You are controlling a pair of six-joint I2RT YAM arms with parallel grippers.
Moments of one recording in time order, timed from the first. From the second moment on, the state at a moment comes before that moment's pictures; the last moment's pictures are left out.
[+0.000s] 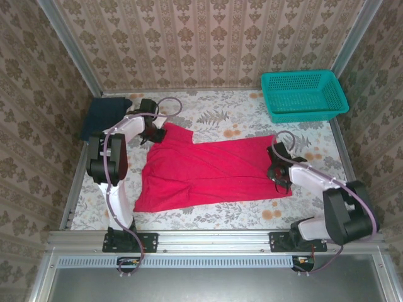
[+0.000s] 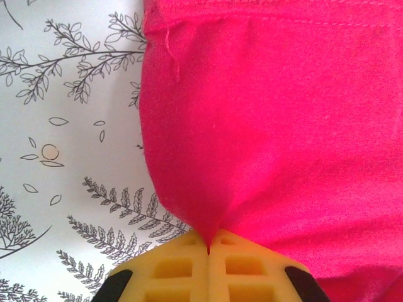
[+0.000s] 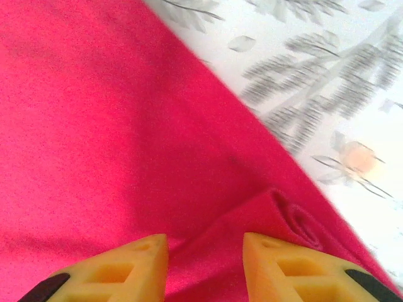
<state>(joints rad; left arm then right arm) -0.20 2.00 1.43 -0.64 0.09 0.24 0.23 1.32 0.60 -0.54 0.25 0.92</state>
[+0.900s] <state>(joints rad) -0.20 2.00 1.42 -0.63 0.16 0.24 0.17 1.38 0.83 -0.52 0.34 0.84</state>
